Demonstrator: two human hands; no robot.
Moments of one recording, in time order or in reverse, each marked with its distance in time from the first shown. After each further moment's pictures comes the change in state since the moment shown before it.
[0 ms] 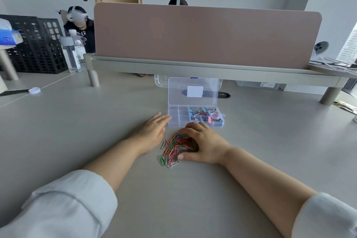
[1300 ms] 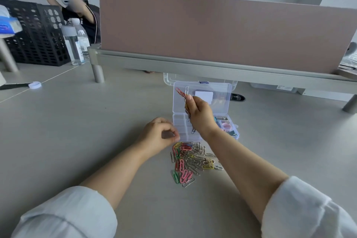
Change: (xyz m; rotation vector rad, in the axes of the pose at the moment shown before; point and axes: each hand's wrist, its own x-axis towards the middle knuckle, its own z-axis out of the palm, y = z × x) left_hand 0.007 -0.019 -0.006 -0.356 0.155 -0.147; right_hand 0.110 -0.022 -0.009 0.886 0.487 0.276
